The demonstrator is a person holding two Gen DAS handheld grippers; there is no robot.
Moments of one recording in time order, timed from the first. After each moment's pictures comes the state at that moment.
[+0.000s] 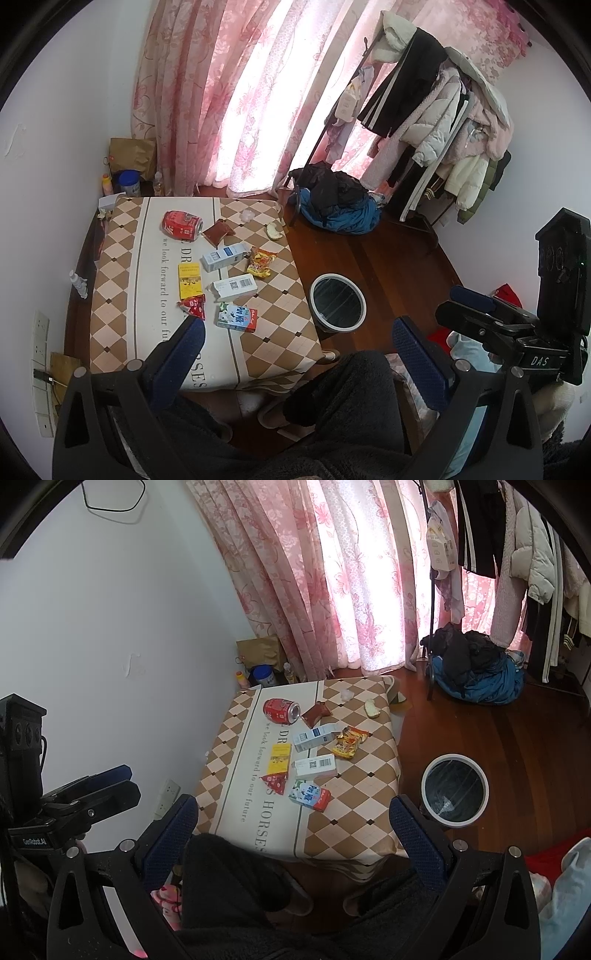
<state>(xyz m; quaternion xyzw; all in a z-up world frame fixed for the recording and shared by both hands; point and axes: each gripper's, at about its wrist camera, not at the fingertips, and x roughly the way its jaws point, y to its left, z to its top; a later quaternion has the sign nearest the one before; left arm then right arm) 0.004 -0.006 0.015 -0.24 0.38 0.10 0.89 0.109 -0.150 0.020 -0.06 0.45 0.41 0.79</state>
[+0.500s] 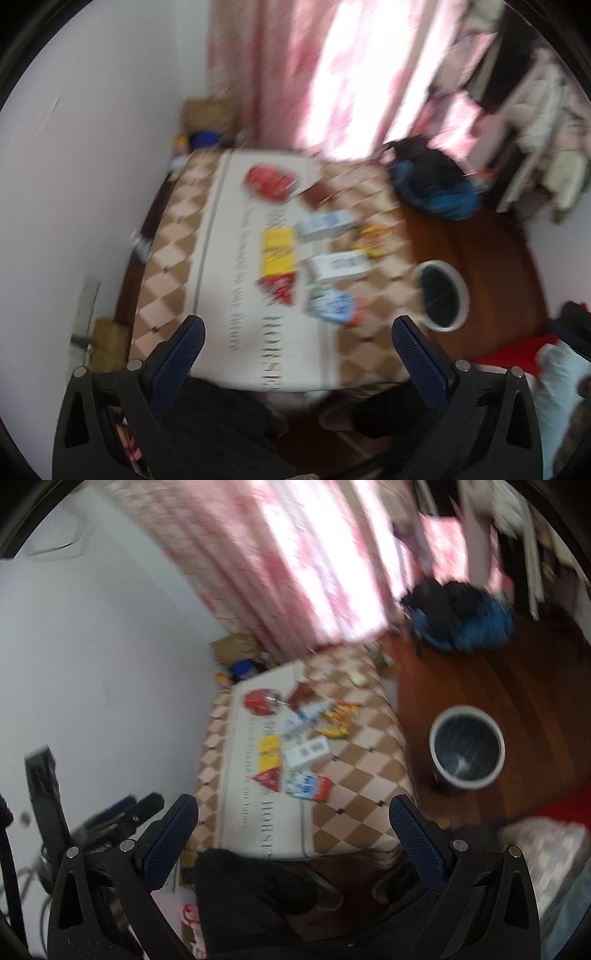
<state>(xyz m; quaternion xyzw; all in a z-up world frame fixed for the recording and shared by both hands) 0.056 0.058 -0.116 -0.23 0.47 0.28 0.81 0.166 -0.137 -0.074 0.02 0.53 0.34 0.78</state>
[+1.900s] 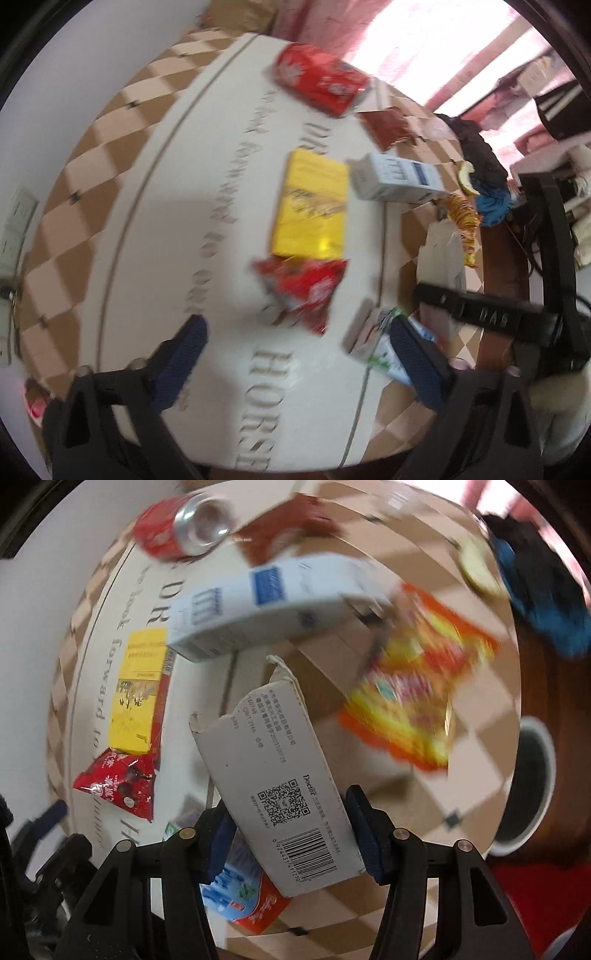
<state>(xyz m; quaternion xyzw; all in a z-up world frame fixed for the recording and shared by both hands) 0.115 0.146 -0.307 -0.37 0.50 0.25 0.74 0.282 0.085 -0.375 -0.23 0.66 0.33 0.63</state>
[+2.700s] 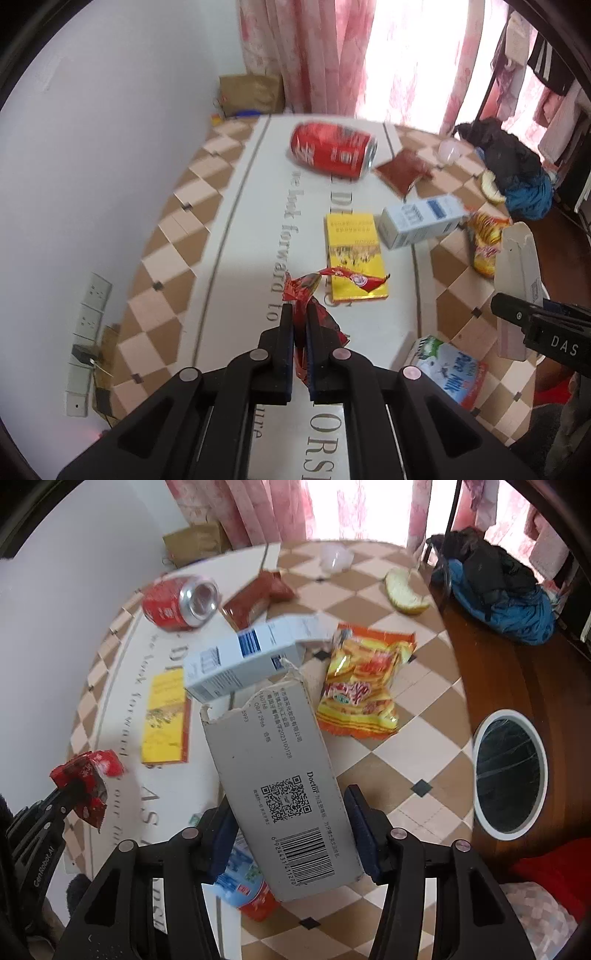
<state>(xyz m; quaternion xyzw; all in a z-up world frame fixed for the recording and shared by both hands) 0.114 0.132 -0.253 -0.18 0.48 0.36 0.78 0.276 0.011 -0.290 -0.16 0.57 0.33 0.73</state>
